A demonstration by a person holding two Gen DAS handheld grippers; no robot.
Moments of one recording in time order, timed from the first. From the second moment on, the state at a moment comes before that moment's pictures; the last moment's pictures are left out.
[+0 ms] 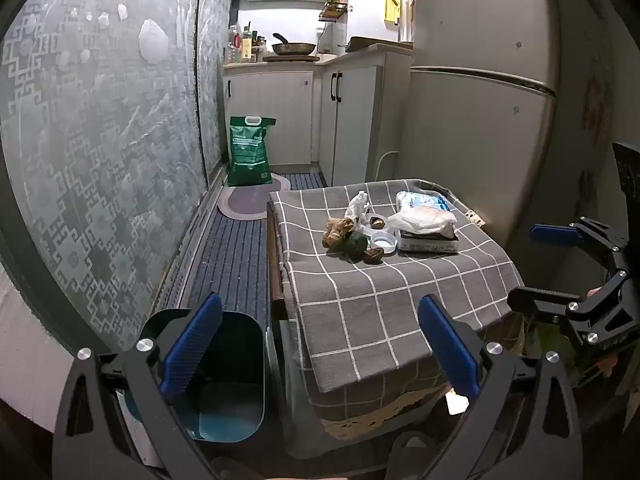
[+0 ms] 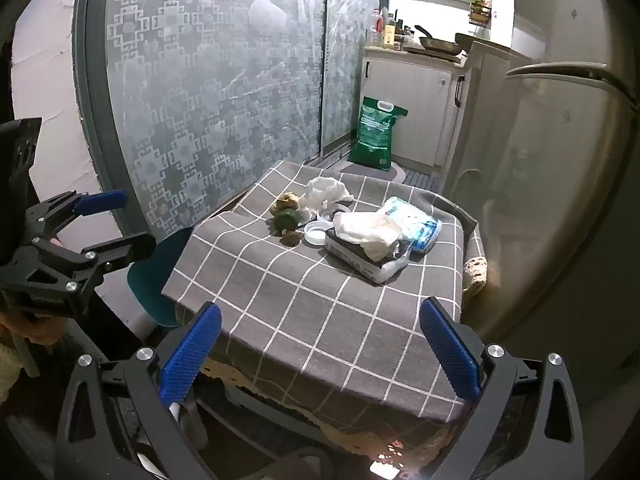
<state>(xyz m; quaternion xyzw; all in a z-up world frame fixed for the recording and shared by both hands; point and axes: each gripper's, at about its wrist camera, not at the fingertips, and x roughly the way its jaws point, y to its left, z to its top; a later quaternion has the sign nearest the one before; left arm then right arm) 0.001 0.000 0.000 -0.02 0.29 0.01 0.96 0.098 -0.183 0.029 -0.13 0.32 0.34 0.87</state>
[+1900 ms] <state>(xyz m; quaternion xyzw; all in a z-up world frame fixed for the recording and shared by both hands) -0.001 0.004 0.001 -0.01 0.28 0.01 0.96 0.100 -0.185 0.030 -0.13 0.32 0.34 0.87</state>
